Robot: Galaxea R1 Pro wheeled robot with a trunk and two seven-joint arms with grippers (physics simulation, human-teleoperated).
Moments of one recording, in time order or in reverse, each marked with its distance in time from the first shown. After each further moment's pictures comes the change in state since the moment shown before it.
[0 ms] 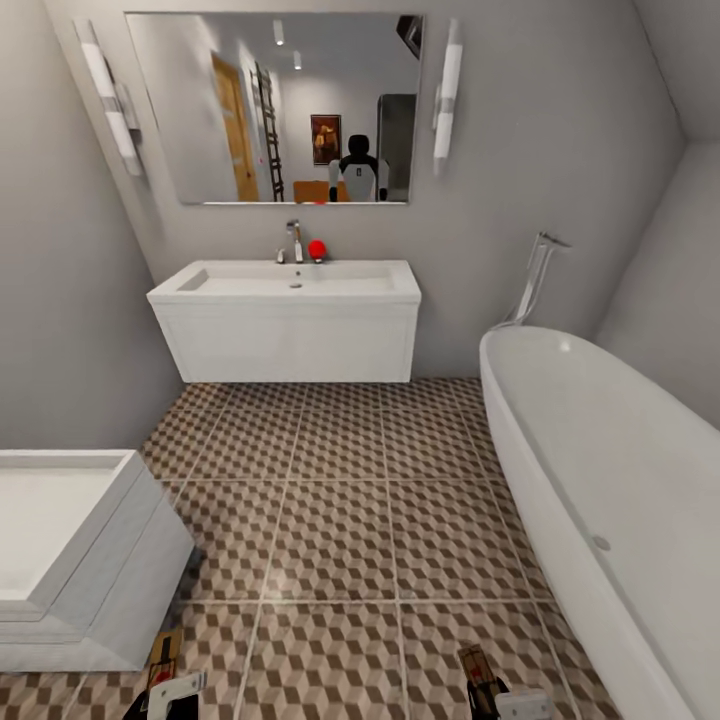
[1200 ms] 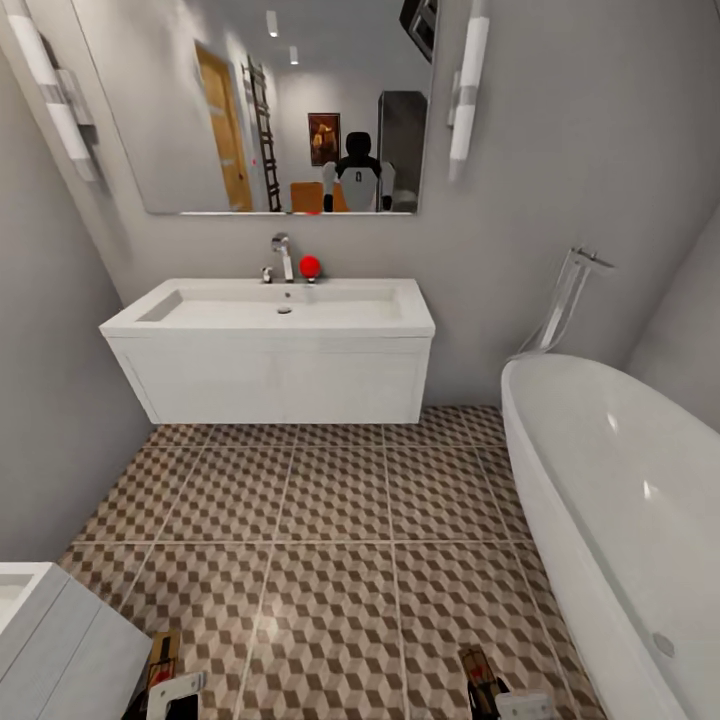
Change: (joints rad) left arm 0.000 0.001 0.002 0.000 0.000 -0.002 0.000; right arm 0.000 -0.001 0.000 0.000 0.000 0.000 0.000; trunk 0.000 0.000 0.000
